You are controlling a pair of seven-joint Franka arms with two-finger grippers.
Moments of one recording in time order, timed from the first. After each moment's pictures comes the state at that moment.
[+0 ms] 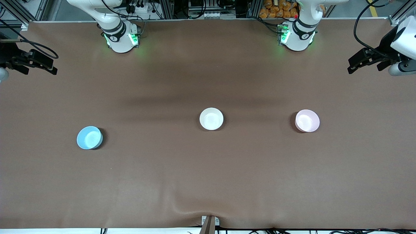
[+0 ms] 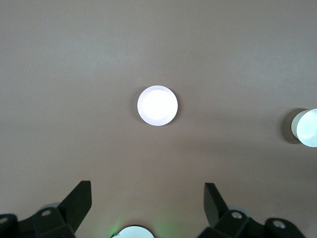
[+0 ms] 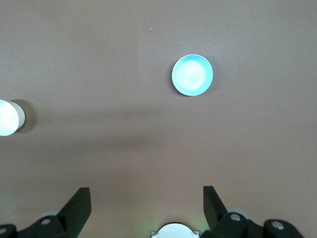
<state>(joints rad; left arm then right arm) -0.04 -0.11 -0.06 -1.64 0.00 1.49 -0.20 -0.03 -0.04 0.03 -1.51 0.05 1.39 0.06</state>
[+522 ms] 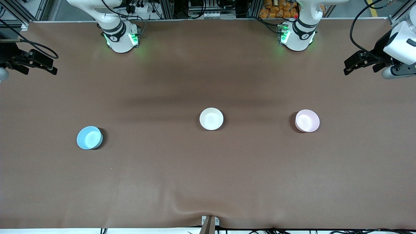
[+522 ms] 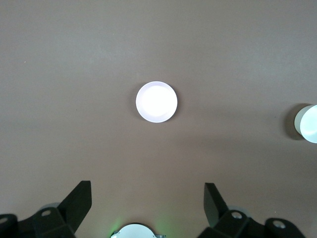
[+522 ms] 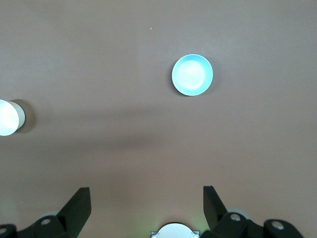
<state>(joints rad) -0.04 -0.11 -0.07 -1.67 0.00 1.51 -0.20 -0.03 -0.04 0.03 -1.51 0.05 1.39 0.06</state>
